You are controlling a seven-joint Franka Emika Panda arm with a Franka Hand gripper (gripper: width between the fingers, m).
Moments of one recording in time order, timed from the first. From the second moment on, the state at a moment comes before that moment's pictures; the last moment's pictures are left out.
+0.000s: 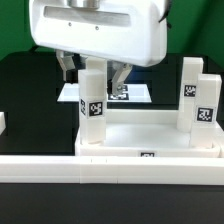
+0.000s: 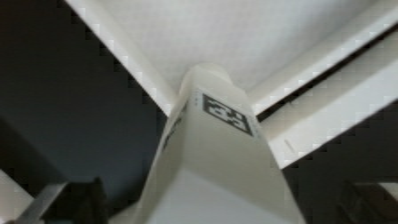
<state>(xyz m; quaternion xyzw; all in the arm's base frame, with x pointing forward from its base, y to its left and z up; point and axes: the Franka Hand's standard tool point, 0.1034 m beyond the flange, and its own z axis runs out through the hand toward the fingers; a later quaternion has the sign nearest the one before) 0.612 -0.056 0.114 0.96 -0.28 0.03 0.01</state>
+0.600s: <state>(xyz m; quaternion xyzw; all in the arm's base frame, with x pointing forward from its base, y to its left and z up) 0.612 -0.058 0.114 0.99 -0.10 0.02 0.02</state>
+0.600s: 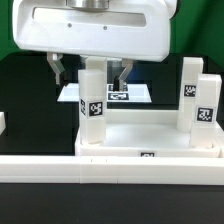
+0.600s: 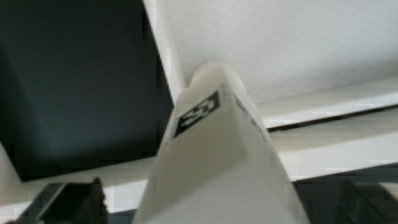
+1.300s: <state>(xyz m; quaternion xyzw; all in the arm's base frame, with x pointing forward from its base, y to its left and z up) 0.612 -0.059 0.114 1.00 0.01 0.02 0.02</state>
